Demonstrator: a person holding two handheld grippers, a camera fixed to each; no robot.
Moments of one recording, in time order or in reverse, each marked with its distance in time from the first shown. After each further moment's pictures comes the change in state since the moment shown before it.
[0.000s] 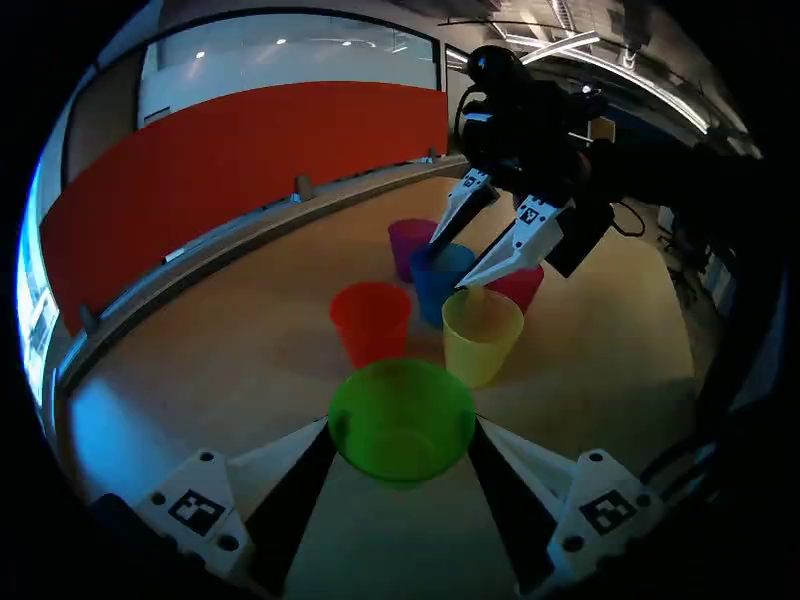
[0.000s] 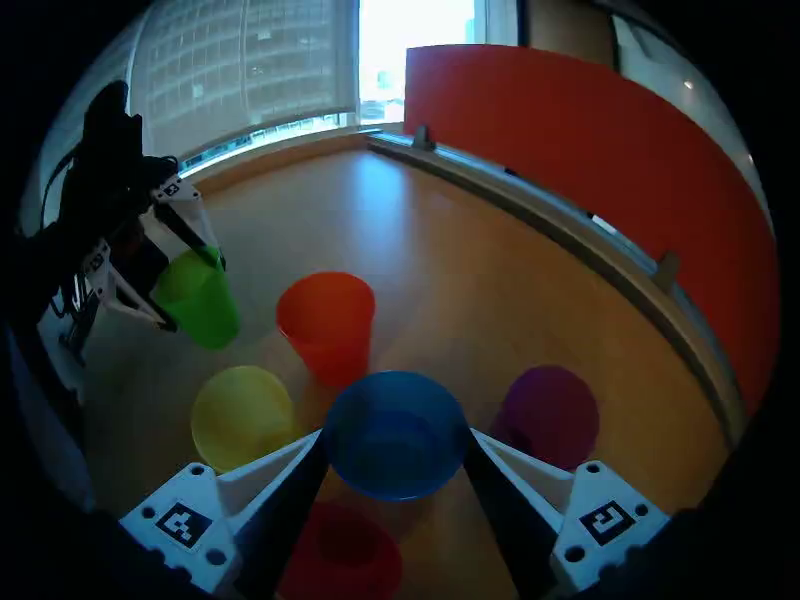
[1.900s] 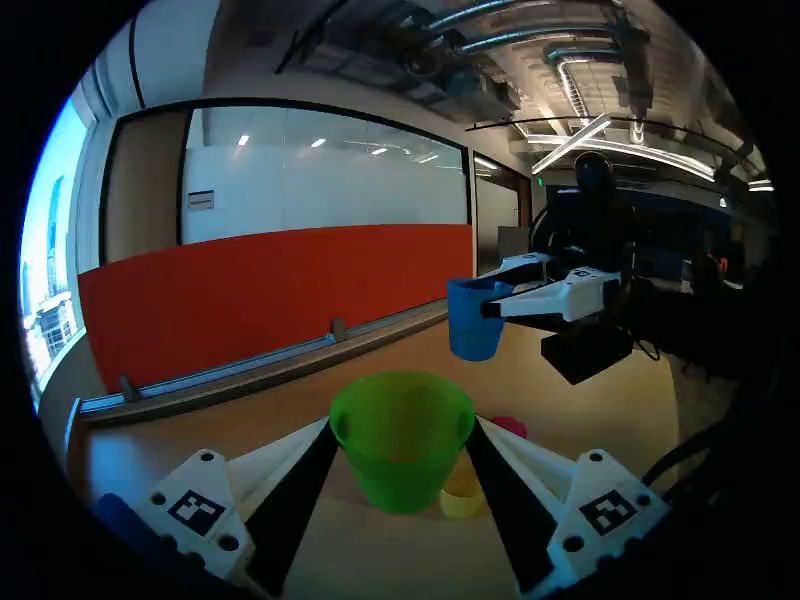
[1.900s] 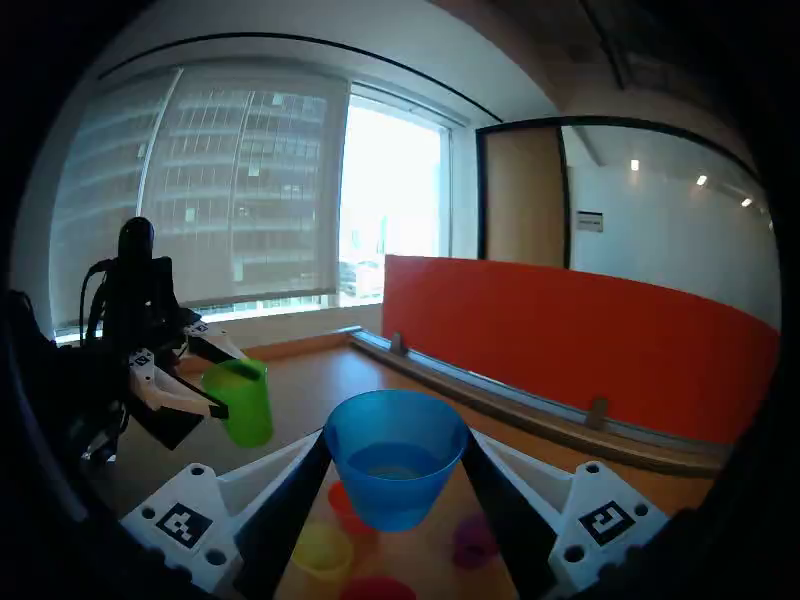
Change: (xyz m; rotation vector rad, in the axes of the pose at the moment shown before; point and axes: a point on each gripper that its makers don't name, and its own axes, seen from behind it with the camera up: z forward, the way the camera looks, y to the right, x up) left arm 0.146 0.003 -0.085 0.121 0.414 -0.052; right arm 0.160 -0.025 -0.150 -0.096 0.612 0.027
